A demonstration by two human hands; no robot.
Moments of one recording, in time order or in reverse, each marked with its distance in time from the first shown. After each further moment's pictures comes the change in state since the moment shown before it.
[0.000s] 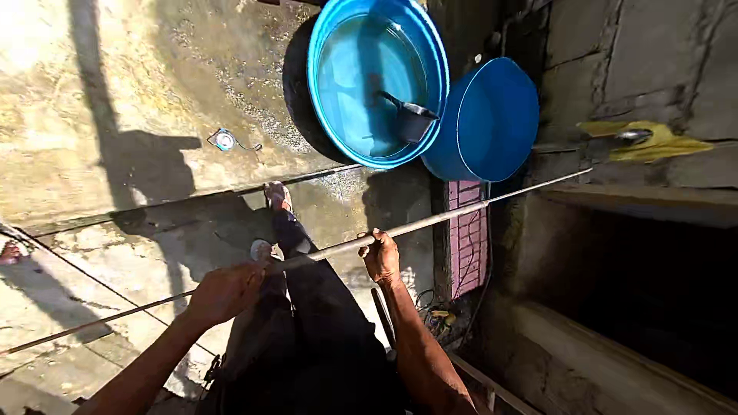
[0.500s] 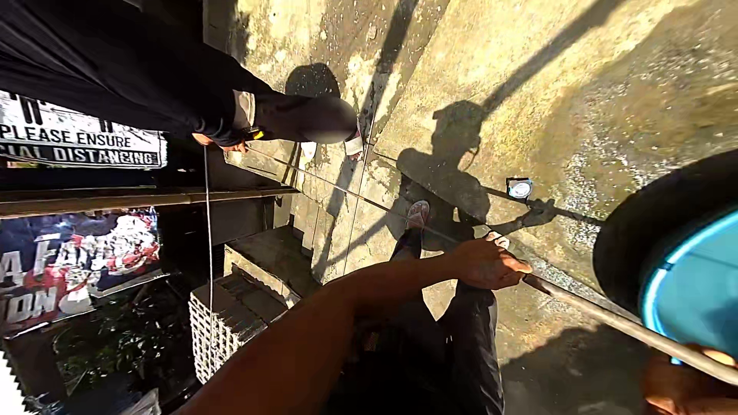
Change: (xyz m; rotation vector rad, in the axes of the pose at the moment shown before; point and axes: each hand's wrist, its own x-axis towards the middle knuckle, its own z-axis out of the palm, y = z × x) left_hand 0.020 -0.079 -0.124 -0.119 0.260 0.054; right_hand 0.092 -0.014 0.190 0.089 -0.231 -0.071
